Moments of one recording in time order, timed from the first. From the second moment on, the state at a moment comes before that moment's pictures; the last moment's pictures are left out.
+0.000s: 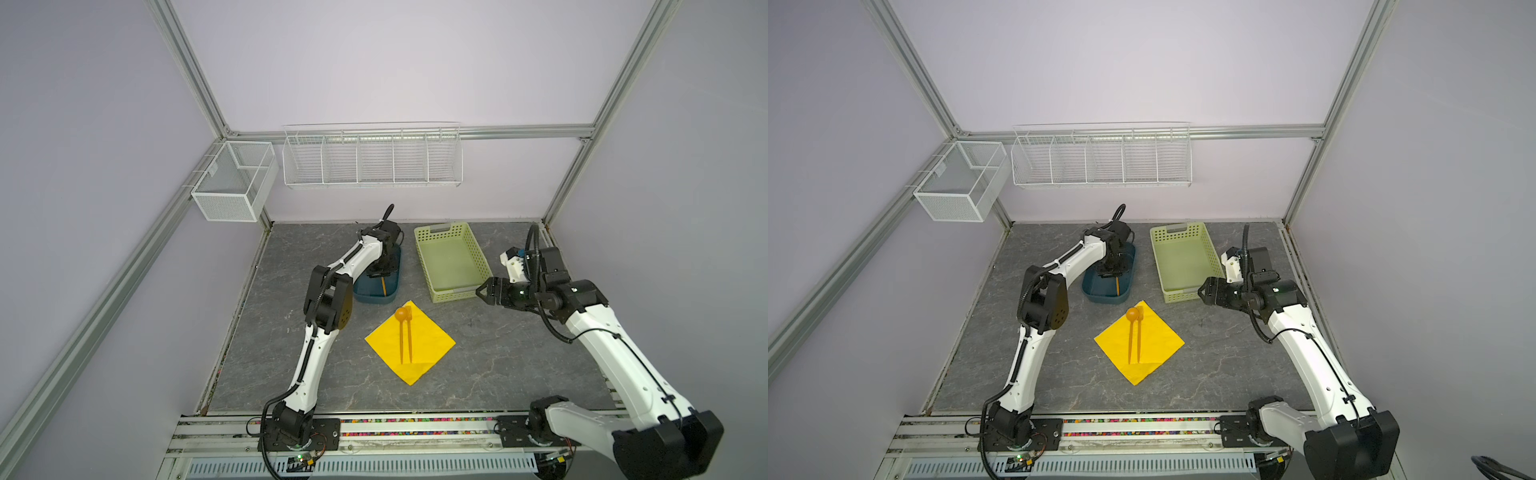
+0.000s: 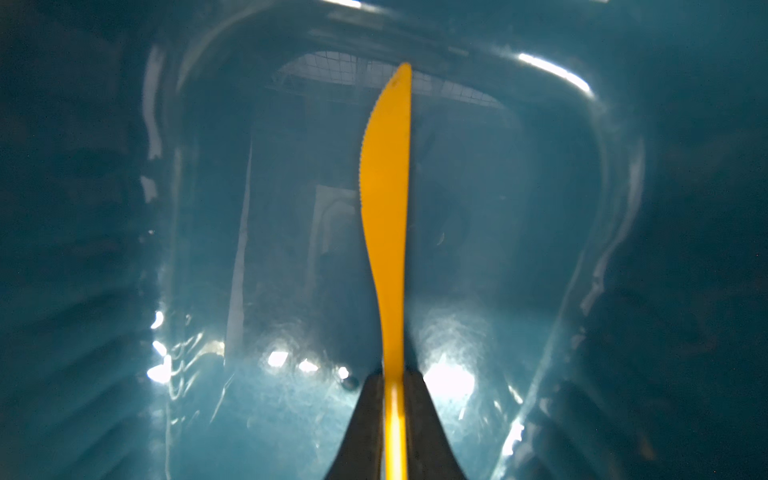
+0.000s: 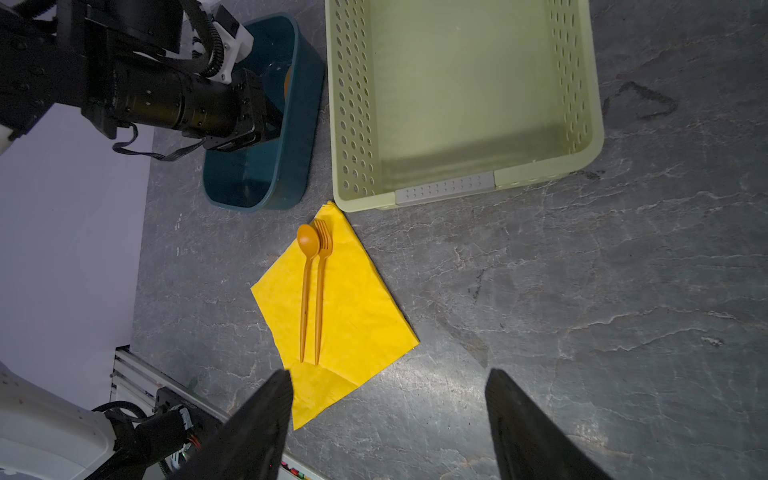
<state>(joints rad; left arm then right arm) -0.50 2.45 2.15 -1.05 -0.09 -0.55 0.24 1.15 1.11 -0.88 -0.32 0.37</state>
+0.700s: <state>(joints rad) -0.50 2.45 2.15 -1.04 -0.08 -0.54 0.24 1.15 1.11 -0.88 -0.32 0.37</state>
